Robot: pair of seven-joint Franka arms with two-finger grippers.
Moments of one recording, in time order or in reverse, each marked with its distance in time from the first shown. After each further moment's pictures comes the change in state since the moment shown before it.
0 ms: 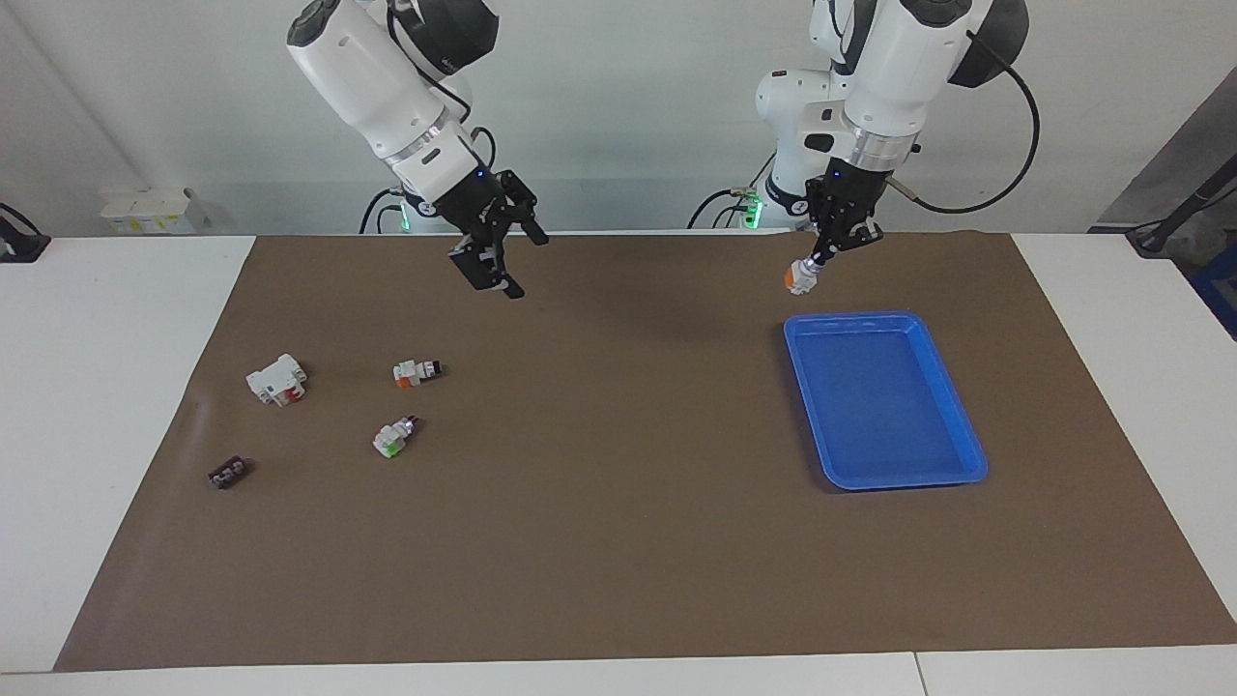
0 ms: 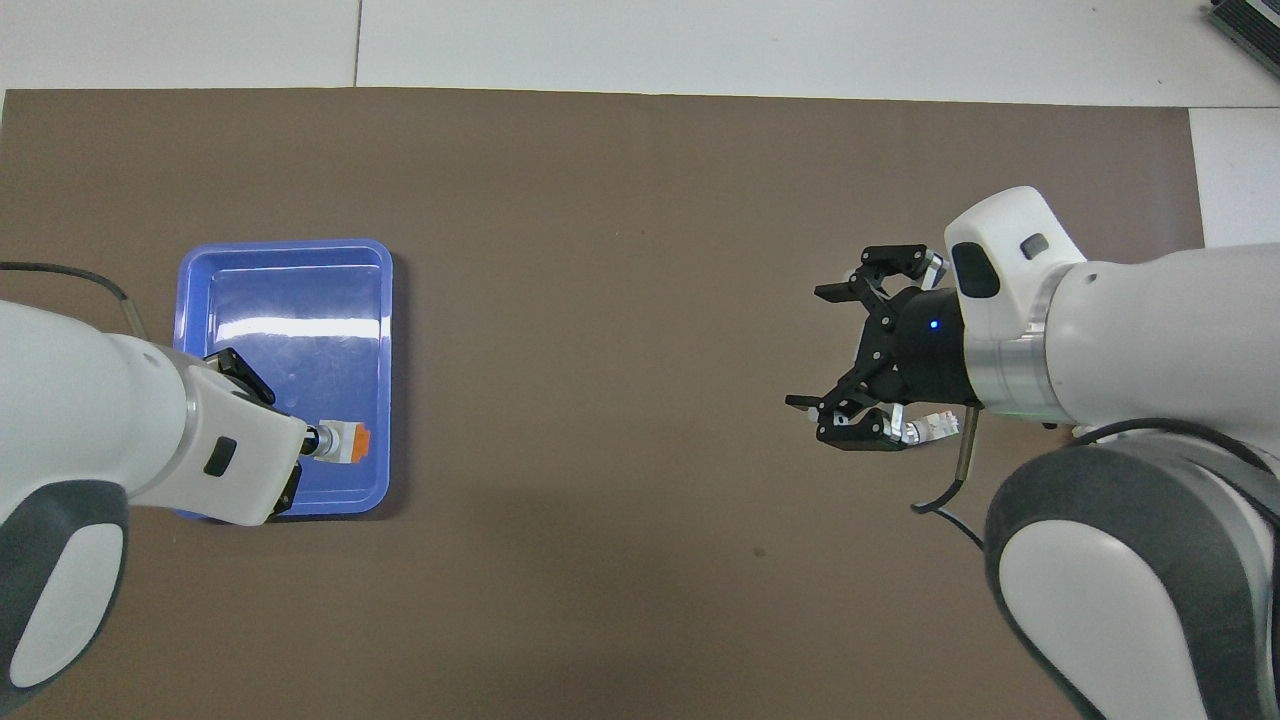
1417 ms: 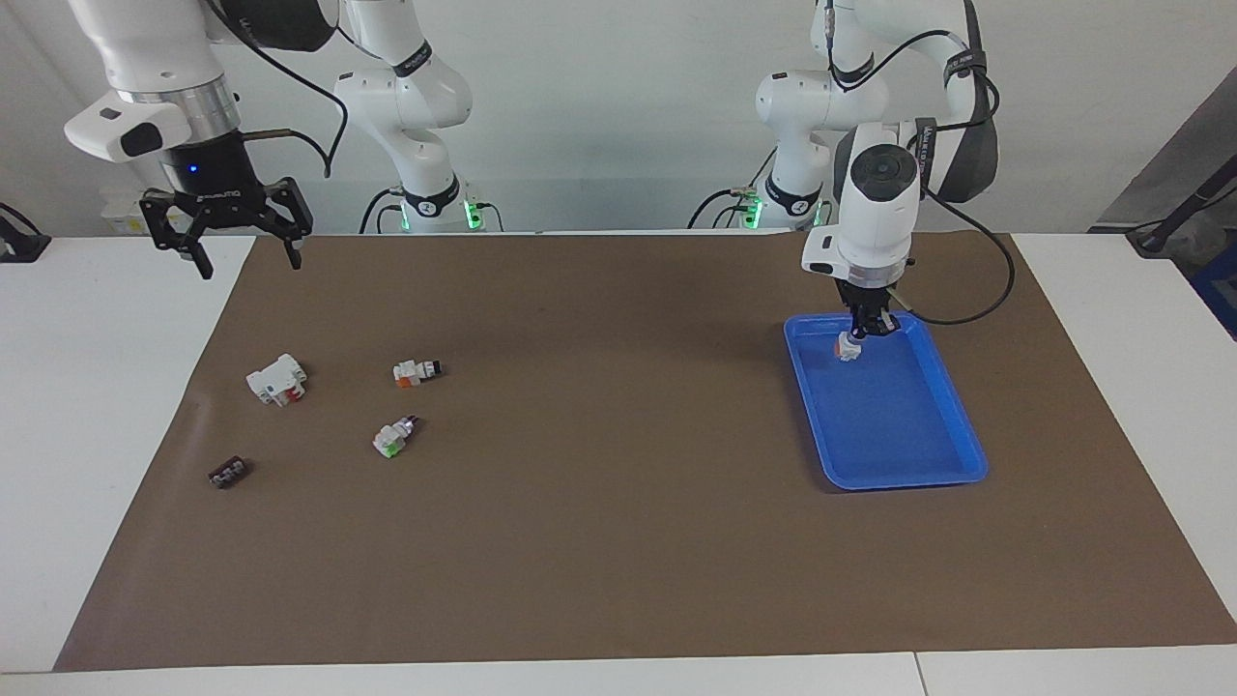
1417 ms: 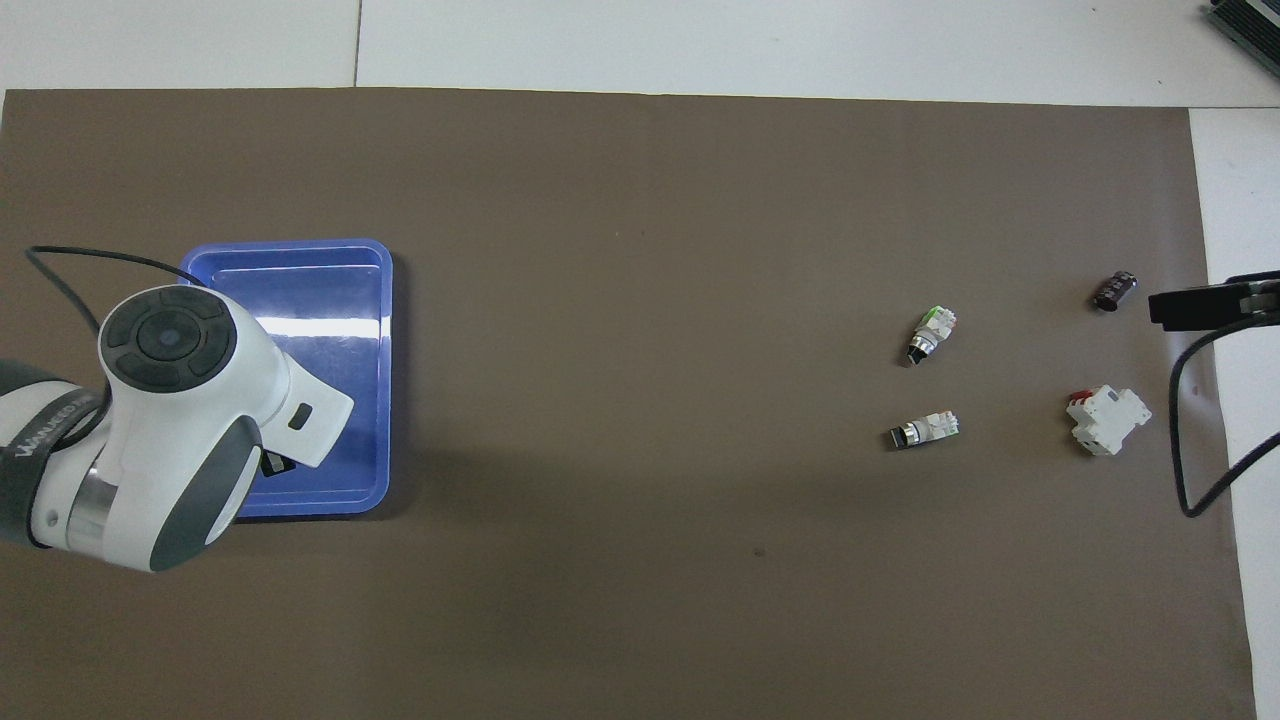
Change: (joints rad) left arm 0.067 0.193 -0.020 -0.177 0.265 0.252 -0.007; right arm -0.024 0.013 -0.277 0.227 -0.535 -0.308 1.035
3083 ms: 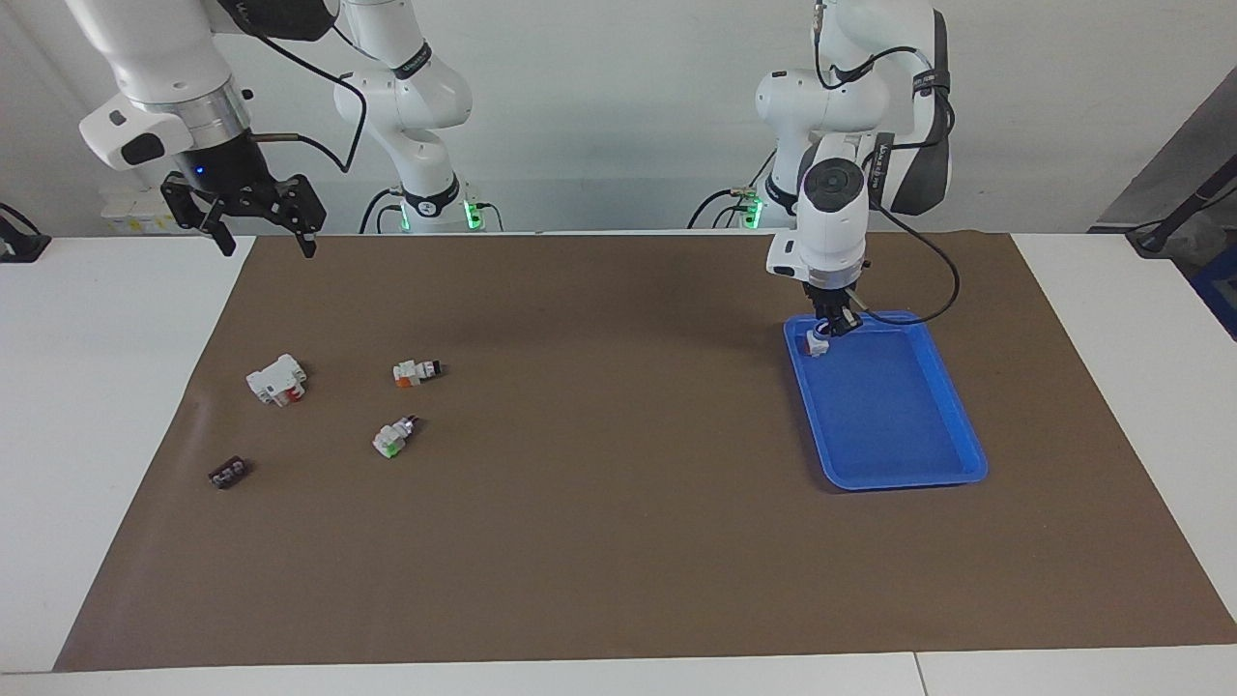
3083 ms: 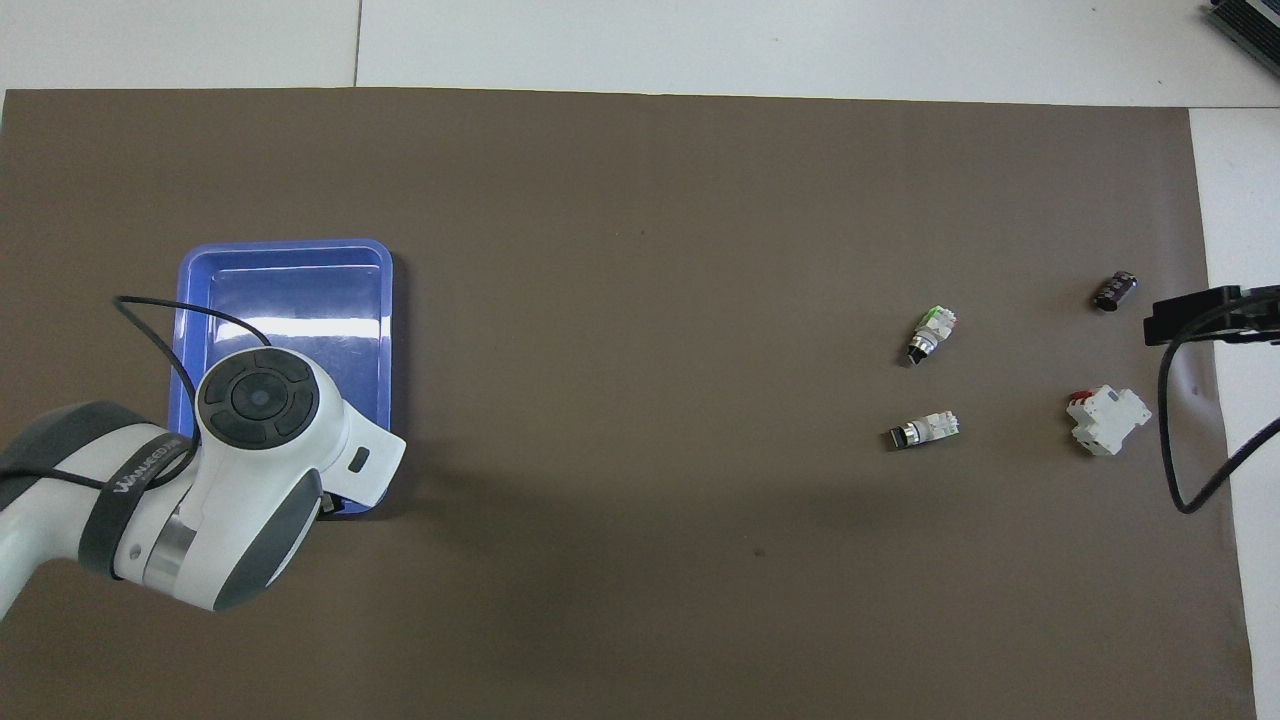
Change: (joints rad) left arm -0.062 -0.023 -0.008 -0.123 0.000 0.061 -0.104; right arm -0.020 0.047 0.024 0.084 -0.005 -0.160 0.101
